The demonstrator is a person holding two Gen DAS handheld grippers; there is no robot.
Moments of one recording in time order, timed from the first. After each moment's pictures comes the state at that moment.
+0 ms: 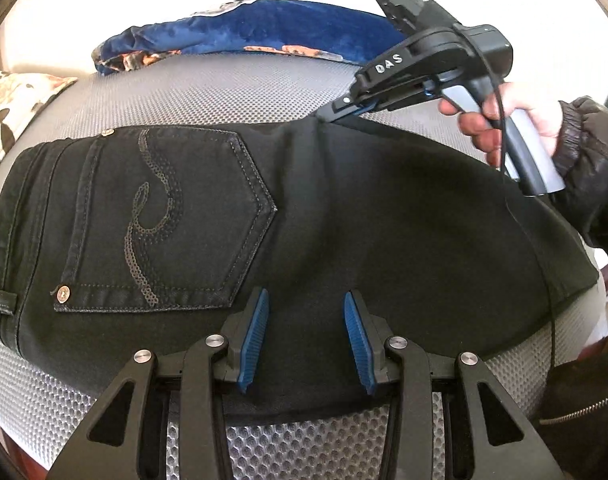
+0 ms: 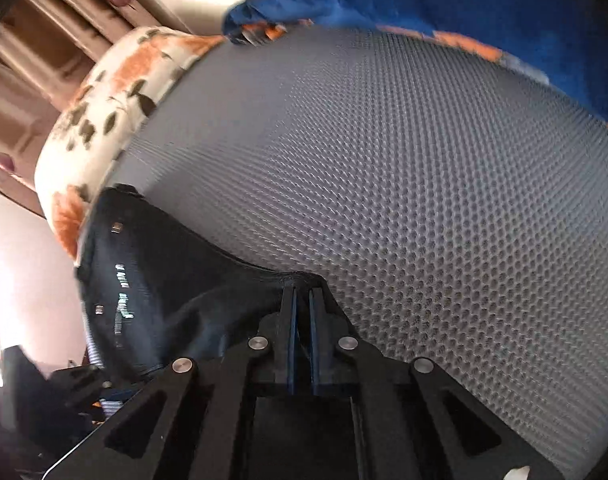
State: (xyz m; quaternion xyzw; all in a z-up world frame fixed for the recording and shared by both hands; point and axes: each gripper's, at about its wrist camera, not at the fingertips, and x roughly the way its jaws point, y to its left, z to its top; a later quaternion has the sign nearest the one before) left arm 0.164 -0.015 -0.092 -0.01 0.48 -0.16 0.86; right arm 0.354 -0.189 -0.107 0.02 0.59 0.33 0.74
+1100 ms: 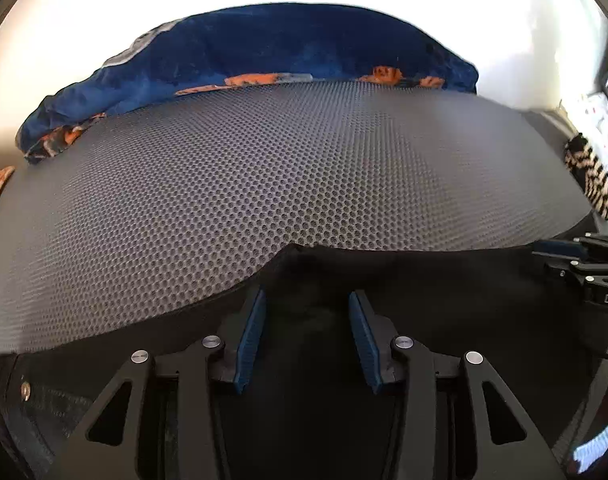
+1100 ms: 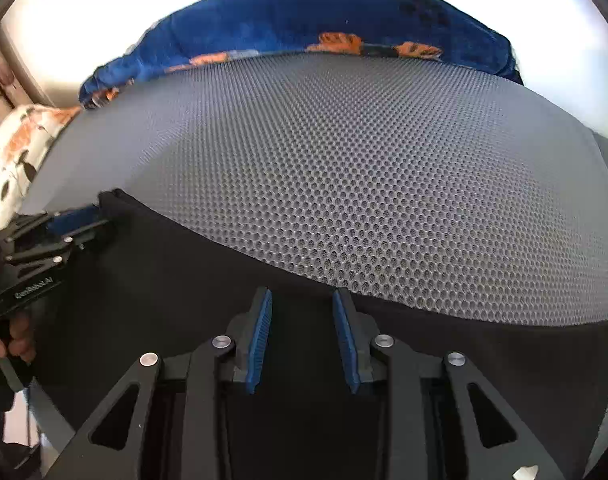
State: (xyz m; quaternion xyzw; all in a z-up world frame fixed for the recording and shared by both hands) left arm 0.300 -0.080 -0.099 0.06 0.48 -0.20 0.85; right arm 0.244 -0.348 -0.085 0.05 0.54 0.04 0.84
